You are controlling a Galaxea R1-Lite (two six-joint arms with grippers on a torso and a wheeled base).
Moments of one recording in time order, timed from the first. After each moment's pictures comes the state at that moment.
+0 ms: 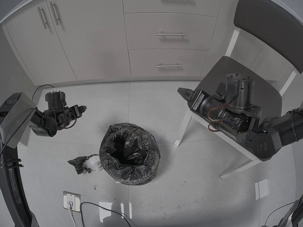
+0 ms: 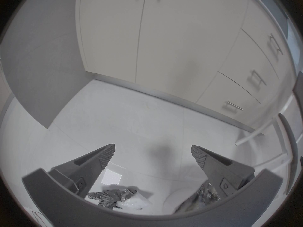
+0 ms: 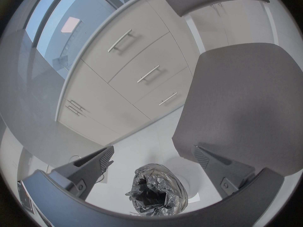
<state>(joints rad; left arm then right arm) 0.03 2.29 -1.30 -0.62 -0.02 -0.32 0.62 1.88 -1.02 -0.73 -0.30 0.63</state>
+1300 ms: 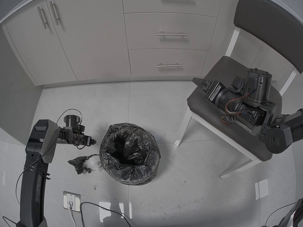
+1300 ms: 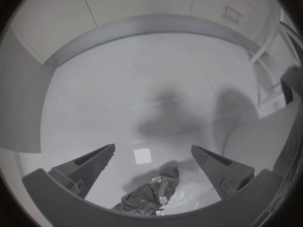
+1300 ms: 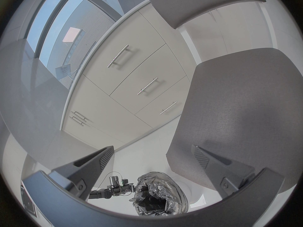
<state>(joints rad) 0.08 2.87 -2.00 -0.08 -0.10 0.21 0.53 1.80 -0.96 -0.79 -0.21 0.65</state>
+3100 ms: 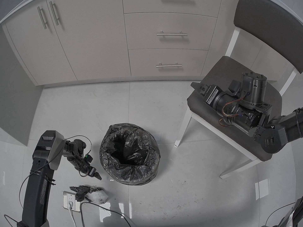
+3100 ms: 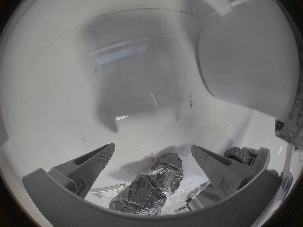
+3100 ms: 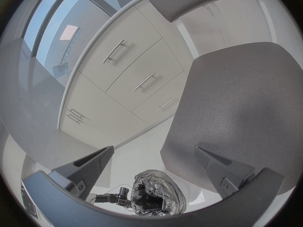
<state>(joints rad) 0.08 3.01 -2.00 0.41 -0.25 0.44 0.51 1.84 -0.96 -0.79 -0.19 0.66</state>
